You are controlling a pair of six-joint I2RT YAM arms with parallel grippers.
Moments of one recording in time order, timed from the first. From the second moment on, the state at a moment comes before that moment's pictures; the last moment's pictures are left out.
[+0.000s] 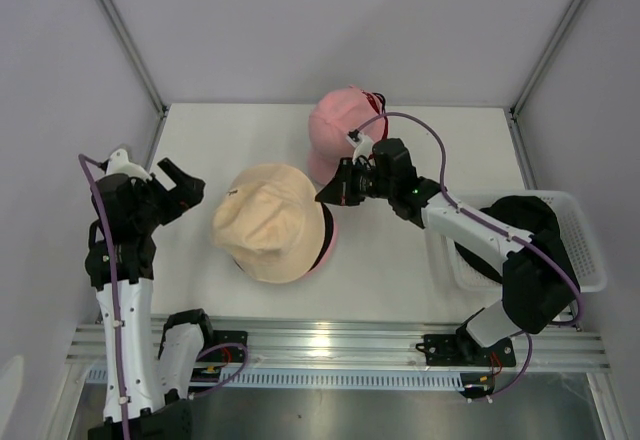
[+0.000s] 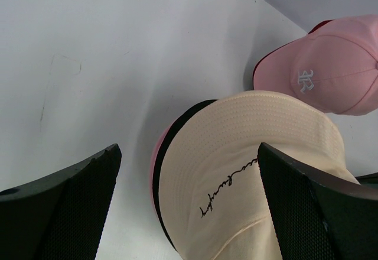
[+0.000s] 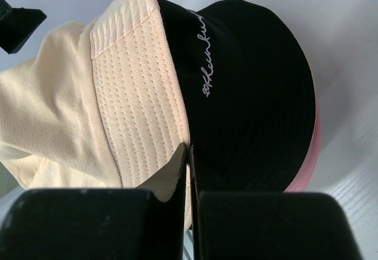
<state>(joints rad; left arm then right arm) 0.24 0.73 1.01 -0.73 0.22 -0.44 0.65 1.52 1.10 0.01 -0.52 0.64</state>
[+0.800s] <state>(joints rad) 0.24 0.75 0.66 -0.39 0.41 -0.67 0.59 1.62 1.02 0.07 -0.43 0.77</state>
